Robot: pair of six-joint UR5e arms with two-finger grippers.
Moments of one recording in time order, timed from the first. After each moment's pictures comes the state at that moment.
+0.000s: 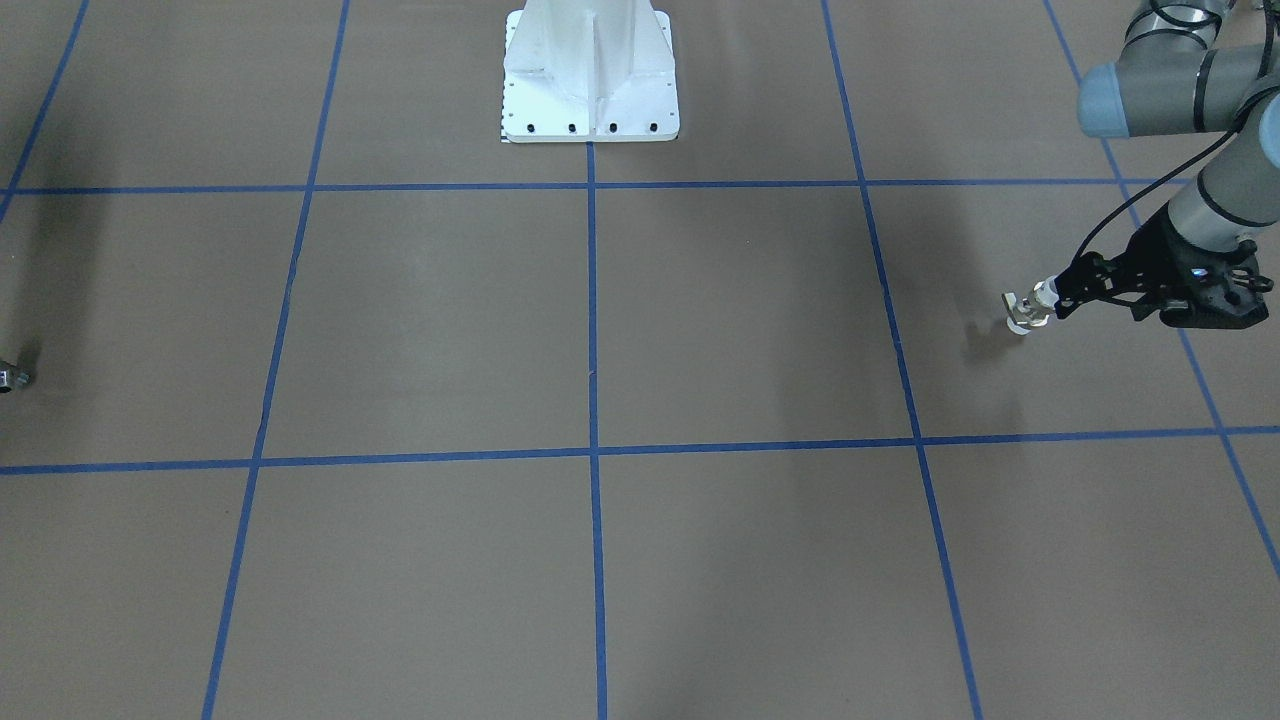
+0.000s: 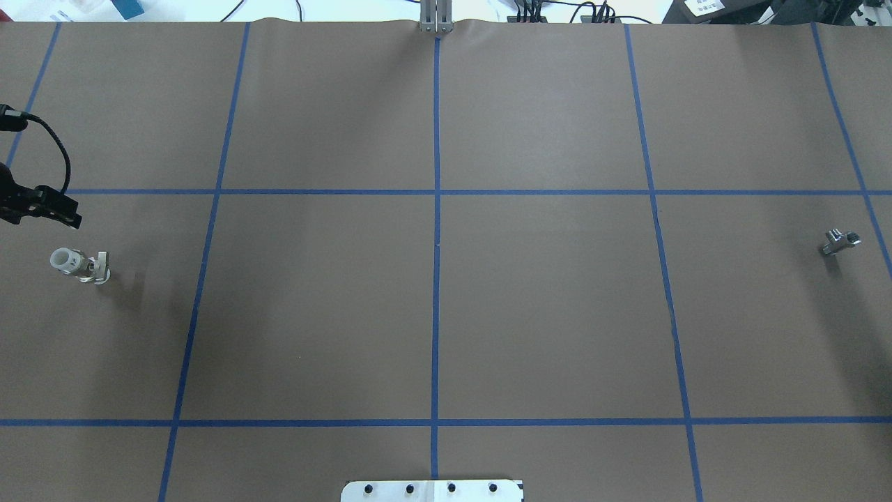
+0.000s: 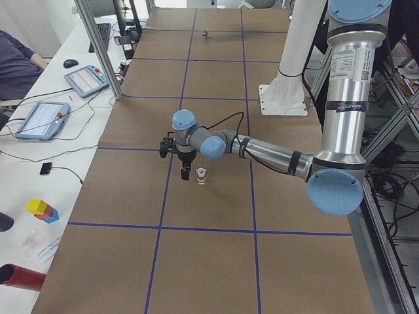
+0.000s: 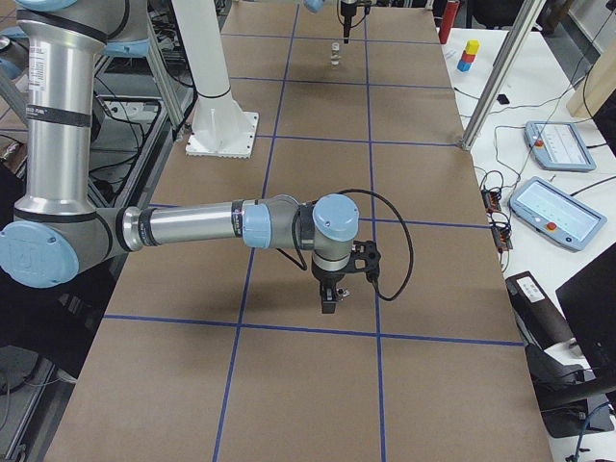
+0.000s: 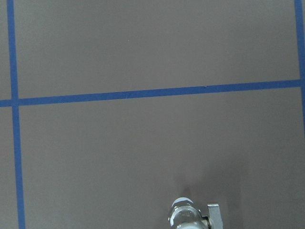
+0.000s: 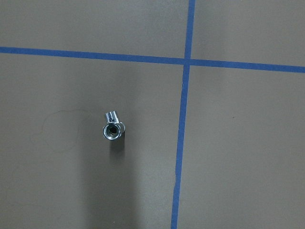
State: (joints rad) left arm -1.07 -1.60 -1.74 -1.86 -2.21 -0.61; right arm 1.54 -1.70 1.83 -1.69 2.36 -0.04
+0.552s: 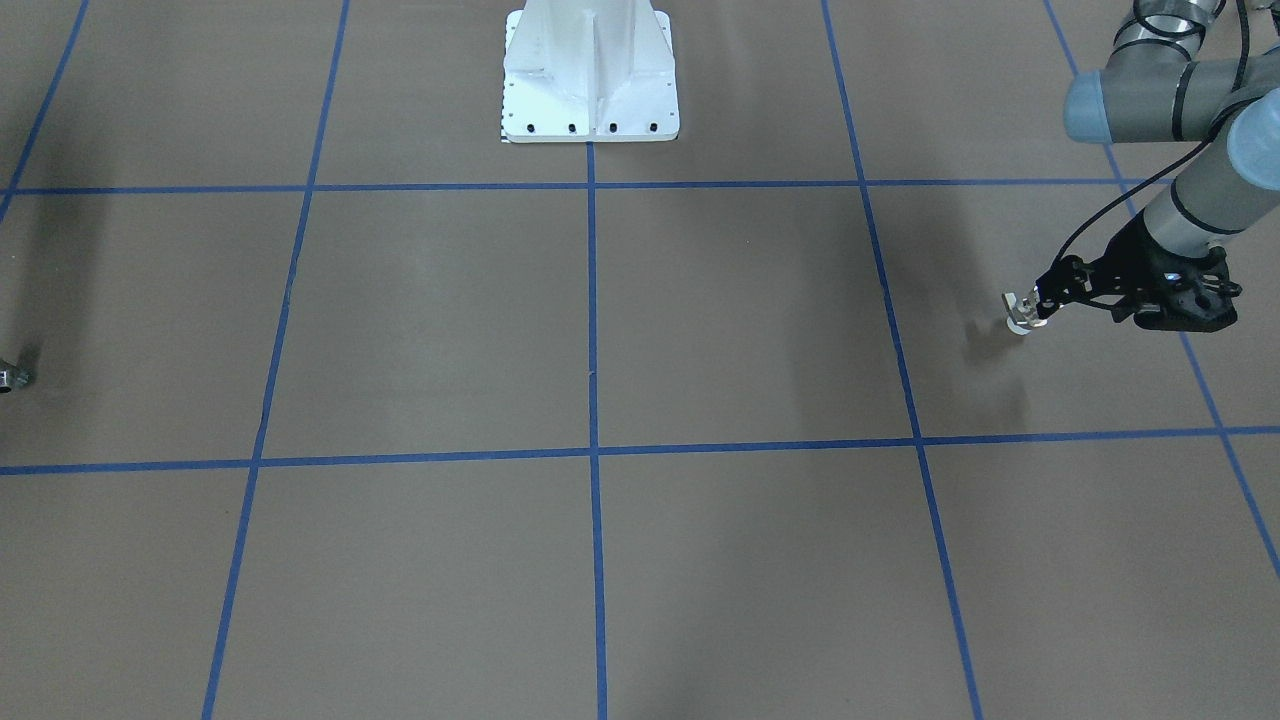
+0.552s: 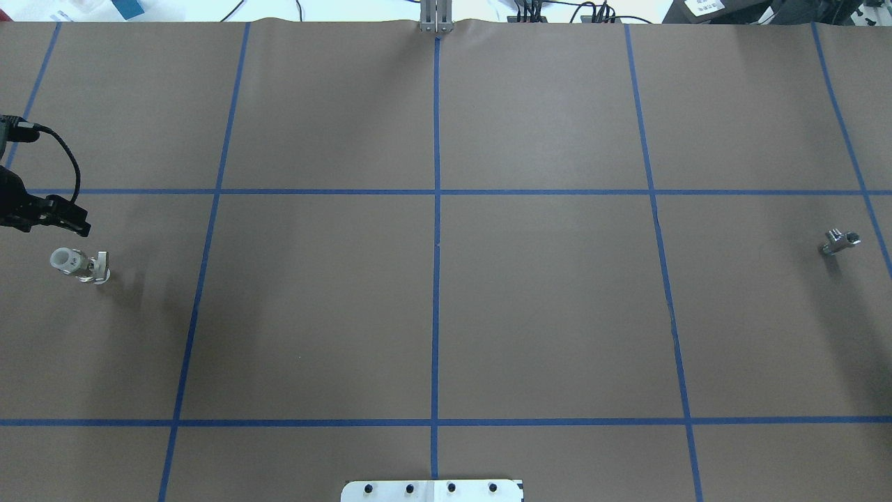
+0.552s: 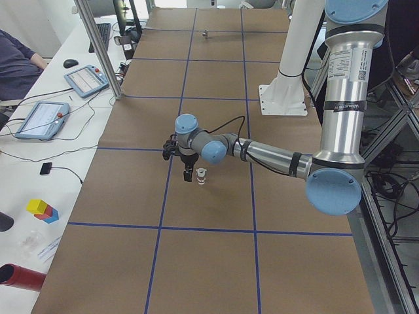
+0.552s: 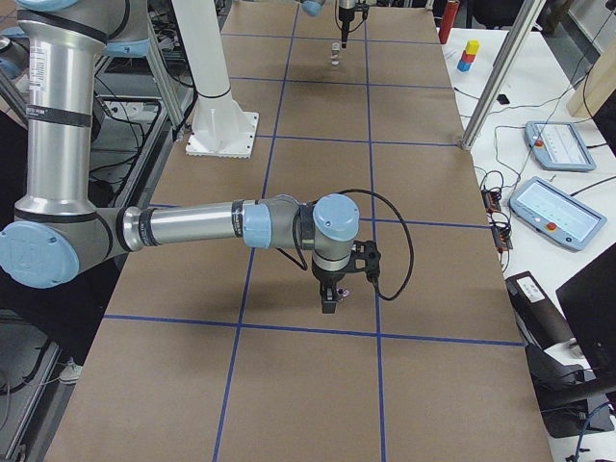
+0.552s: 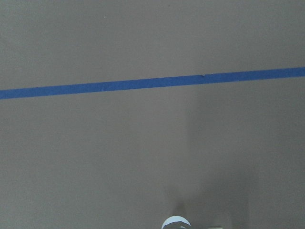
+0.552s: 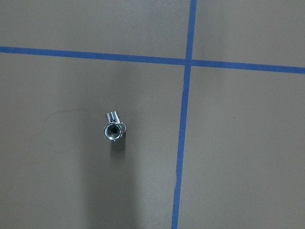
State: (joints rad) left arm -1.03 -1.59 -1.73 -1.89 -2.20 -0.63; right arm 1.54 -1.70 1.84 -1.69 2.36 -0.04
